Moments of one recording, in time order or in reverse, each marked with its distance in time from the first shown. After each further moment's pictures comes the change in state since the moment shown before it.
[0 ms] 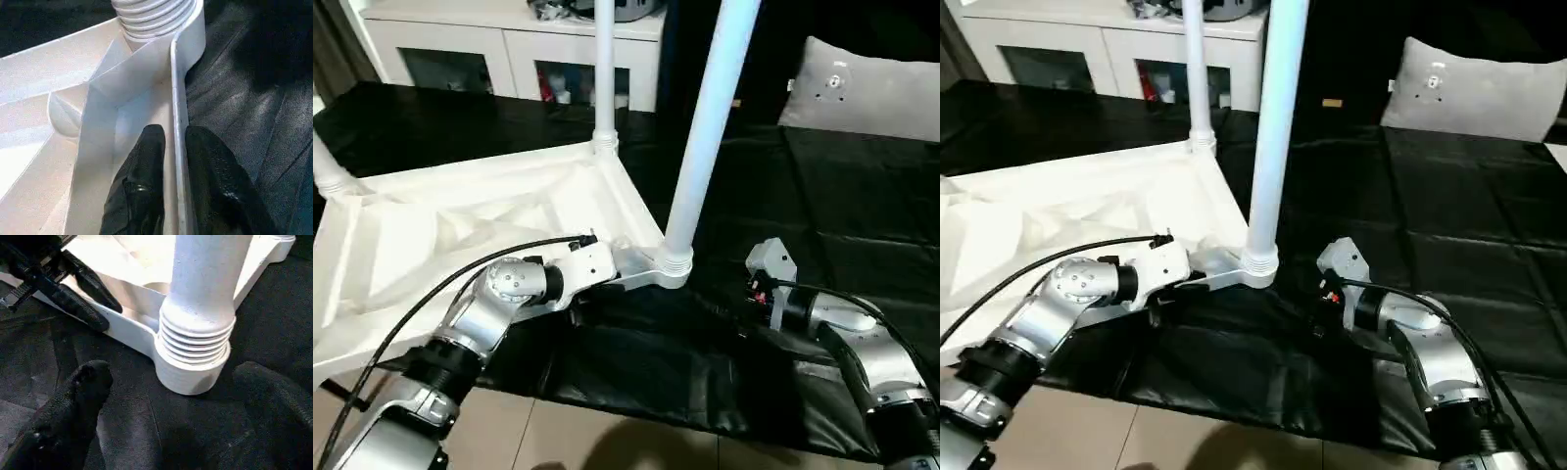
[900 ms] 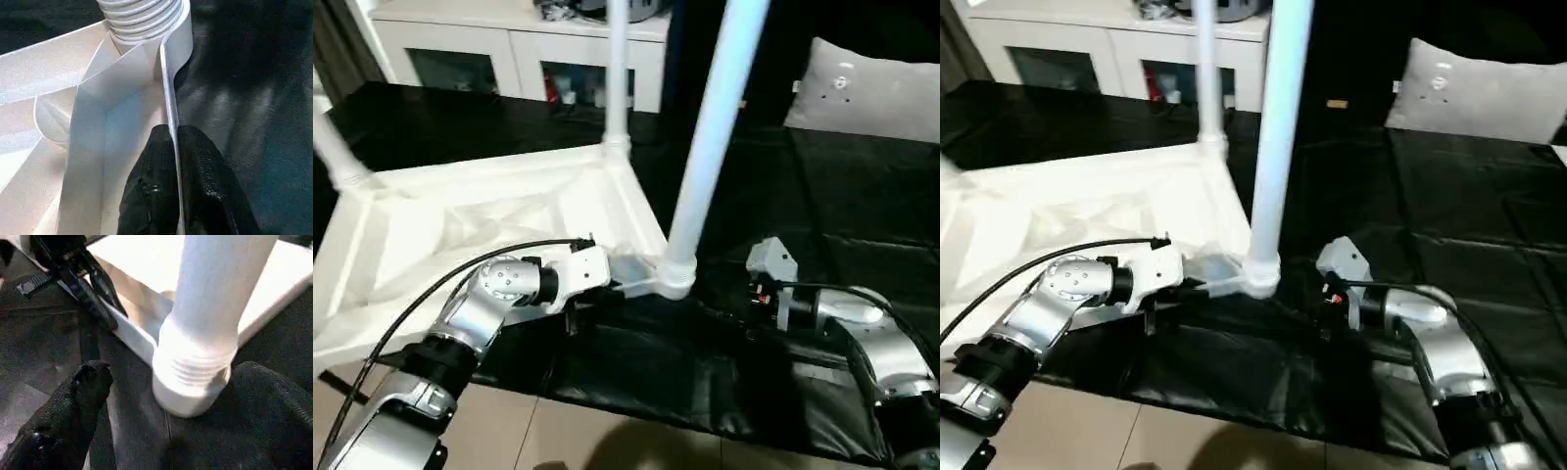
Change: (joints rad) left arm -0.017 0.019 -0.004 0.070 -0.029 -0.142 -0.169; right arm -0.045 -0.049 0.031 0.004 -0.011 -0.042 0.116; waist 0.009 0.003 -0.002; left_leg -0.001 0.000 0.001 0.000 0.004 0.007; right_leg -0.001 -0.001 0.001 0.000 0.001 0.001
